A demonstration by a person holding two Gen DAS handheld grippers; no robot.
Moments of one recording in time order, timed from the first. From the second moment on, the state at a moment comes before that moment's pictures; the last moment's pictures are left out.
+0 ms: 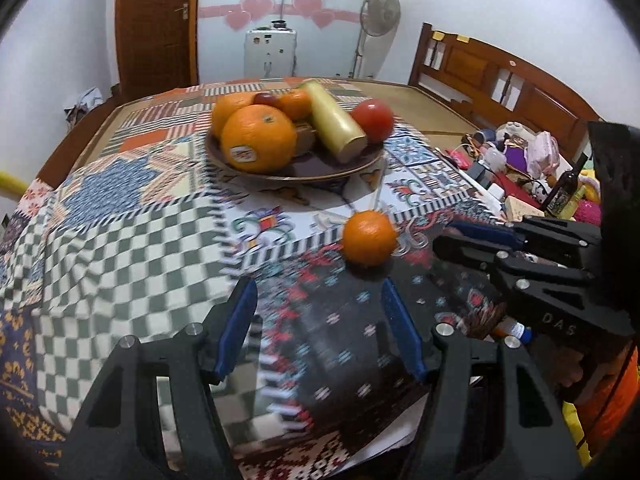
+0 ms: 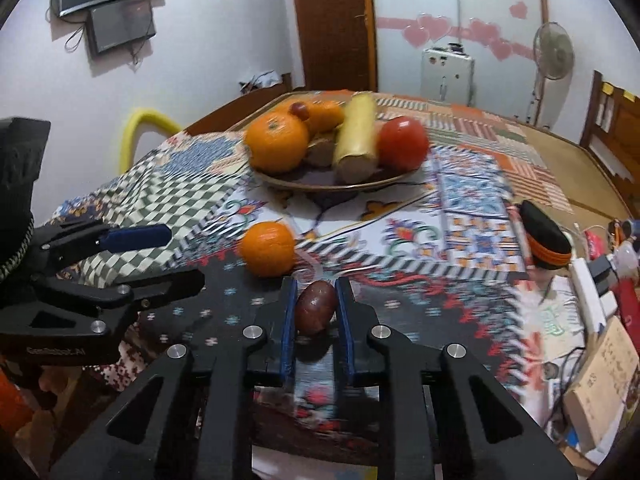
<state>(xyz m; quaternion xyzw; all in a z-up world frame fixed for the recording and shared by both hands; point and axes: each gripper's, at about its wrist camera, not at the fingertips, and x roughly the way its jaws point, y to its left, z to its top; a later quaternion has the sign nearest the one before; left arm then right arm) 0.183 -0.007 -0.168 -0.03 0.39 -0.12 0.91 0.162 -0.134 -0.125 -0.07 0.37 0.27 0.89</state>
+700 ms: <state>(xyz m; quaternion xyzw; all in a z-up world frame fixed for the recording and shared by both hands) 0.227 -0.039 -0.171 -0.03 0.40 -0.14 0.91 0.185 -0.164 -0.116 -0.05 0.35 0.26 0.90</state>
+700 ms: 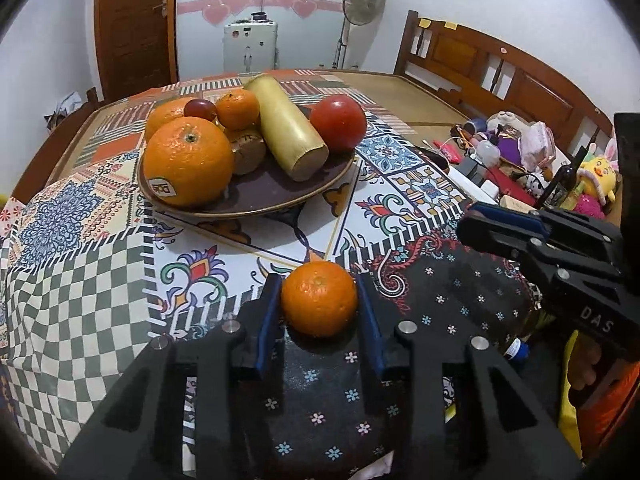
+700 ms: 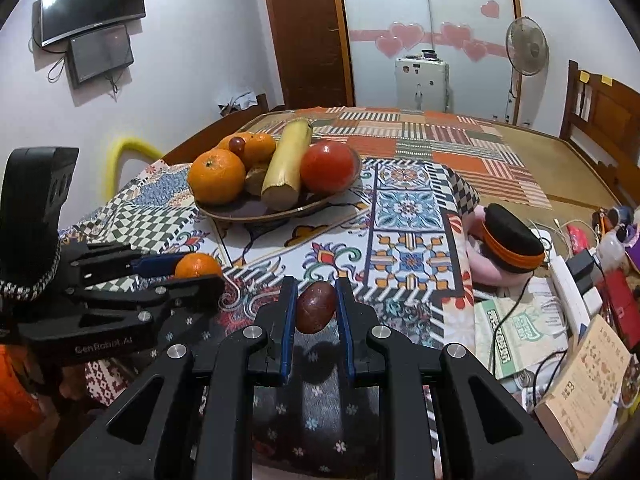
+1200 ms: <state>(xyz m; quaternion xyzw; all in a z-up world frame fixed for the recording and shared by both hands) 0.238 -0.008 -0.125 -0.04 0.34 -0.12 0.93 0.203 -0.148 -0.094 -0.04 0.31 0.27 0.91</state>
